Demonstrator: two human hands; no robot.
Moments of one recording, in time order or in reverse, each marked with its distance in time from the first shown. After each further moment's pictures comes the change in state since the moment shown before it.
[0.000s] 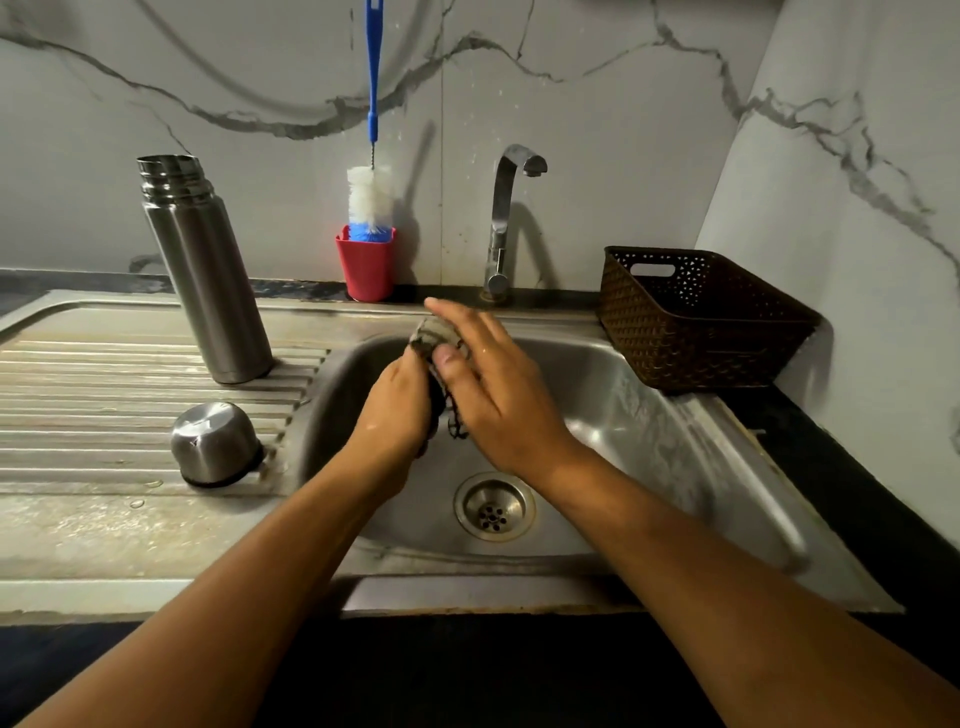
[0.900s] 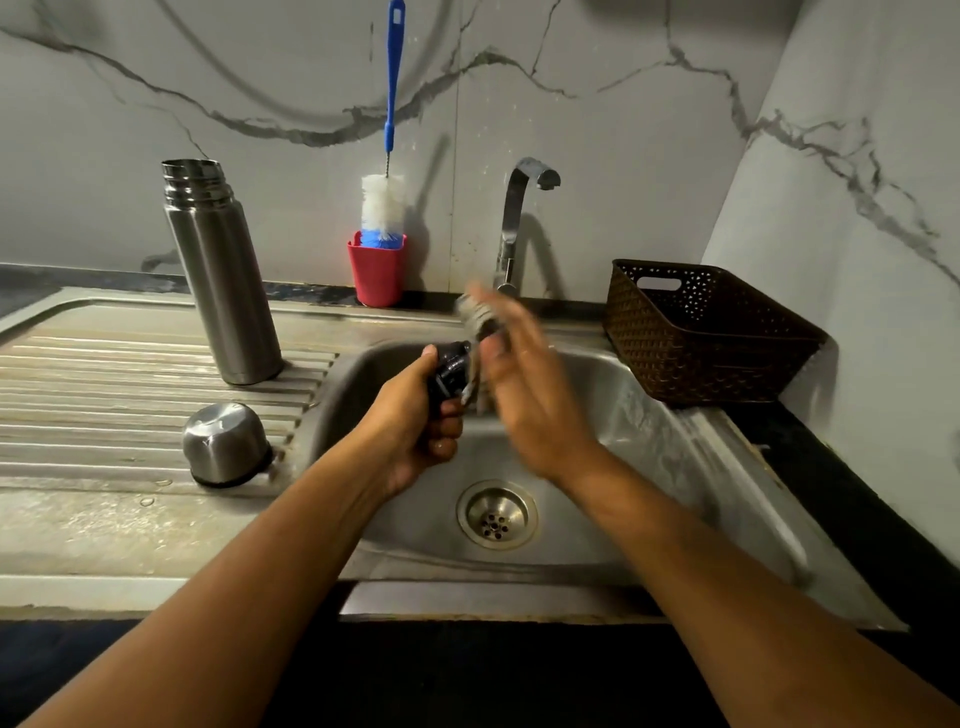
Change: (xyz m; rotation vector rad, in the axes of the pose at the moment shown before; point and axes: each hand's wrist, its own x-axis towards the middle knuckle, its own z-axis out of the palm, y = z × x) left_hand 0.009 0.000 -0.008 -0.544 -0.211 -0.484; right_hand -0.001 0.006 -0.010 0.082 0.018 0.053
